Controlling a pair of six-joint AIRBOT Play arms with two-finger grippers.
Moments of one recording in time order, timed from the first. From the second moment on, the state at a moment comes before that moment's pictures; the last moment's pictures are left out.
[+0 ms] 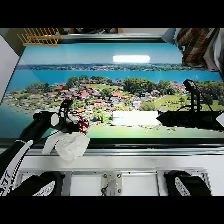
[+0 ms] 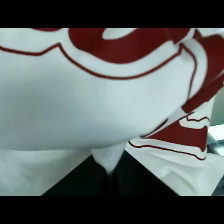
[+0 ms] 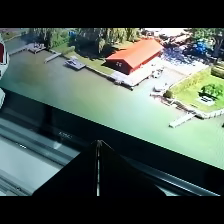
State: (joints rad) left arm -0.21 -1.15 0.70 1.51 -0.95 -1.58; right arm -0.06 -0.74 0.85 -0.96 1.27 1.32
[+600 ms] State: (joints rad) left arm -0.65 -1.10 1.28 1.42 -0.90 -1.51; right arm -0.06 -0.74 0.85 -0.91 1.23 1.32
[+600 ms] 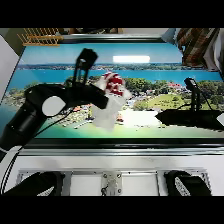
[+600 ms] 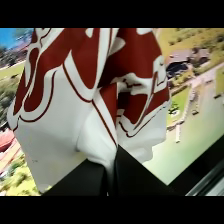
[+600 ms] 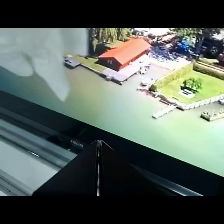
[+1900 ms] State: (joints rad) left arm -0.26 -1.39 0.84 0.99 -0.90 -1.51; right arm -0.31 -0.70 0.91 -0.89 1.15 1.32
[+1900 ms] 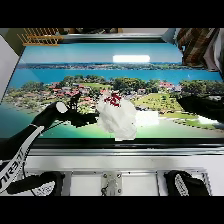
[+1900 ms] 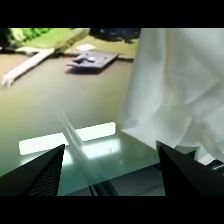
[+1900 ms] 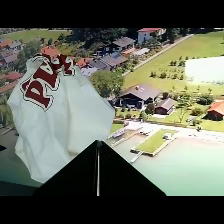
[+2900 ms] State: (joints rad) left arm -0.35 -1.53 1.08 0.98 -0.97 -1.47; right arm 0.16 -0.93 0.53 -1.04 0.91 1.50
